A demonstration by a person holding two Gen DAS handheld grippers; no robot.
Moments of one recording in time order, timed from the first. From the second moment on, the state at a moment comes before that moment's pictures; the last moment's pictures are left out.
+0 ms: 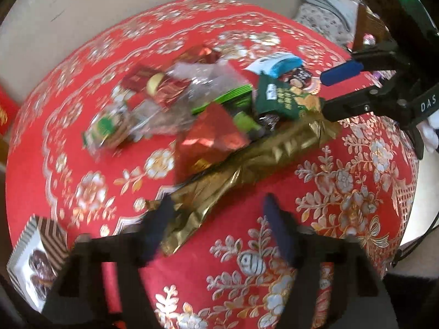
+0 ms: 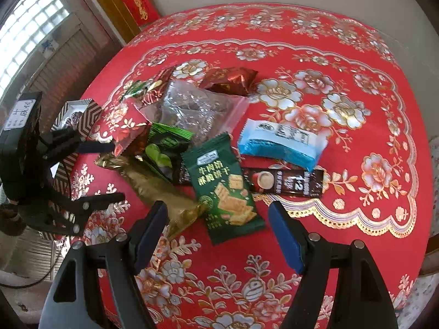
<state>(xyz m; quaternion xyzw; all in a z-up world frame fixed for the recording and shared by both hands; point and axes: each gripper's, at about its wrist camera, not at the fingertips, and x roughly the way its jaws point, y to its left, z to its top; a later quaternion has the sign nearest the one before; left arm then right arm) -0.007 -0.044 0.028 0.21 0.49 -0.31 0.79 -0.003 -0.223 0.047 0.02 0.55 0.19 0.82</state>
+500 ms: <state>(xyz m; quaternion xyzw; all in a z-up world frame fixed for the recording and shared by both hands) -0.021 -0.020 0.022 0.17 0.54 -0.27 0.78 0.007 -0.205 0.036 -0.02 0.55 0.20 0.81</state>
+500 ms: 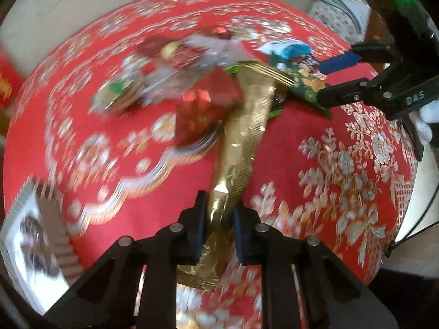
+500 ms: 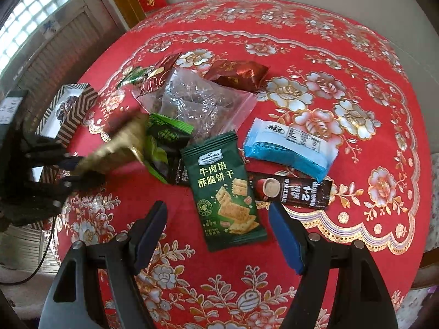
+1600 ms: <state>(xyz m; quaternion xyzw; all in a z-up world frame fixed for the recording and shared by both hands) -0.051 0.032 0.069 0.03 0.51 -0.20 0.84 -0.003 -0.176 0.055 -0.04 0.54 0.21 0.82</state>
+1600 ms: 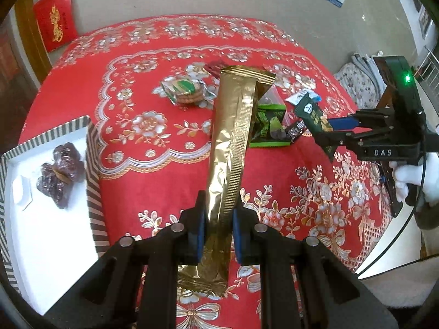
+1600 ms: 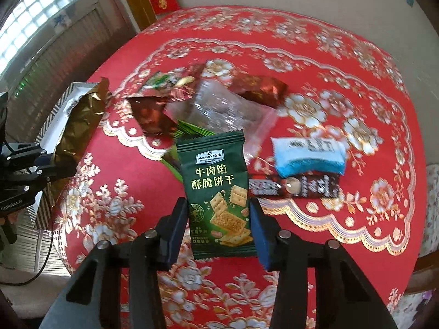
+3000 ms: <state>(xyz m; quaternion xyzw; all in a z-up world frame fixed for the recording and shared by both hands) -0.041 0.136 0.104 -0.02 0.45 0.00 0.89 0.016 -0.029 0.092 -0.08 0.49 0.27 0.82</state>
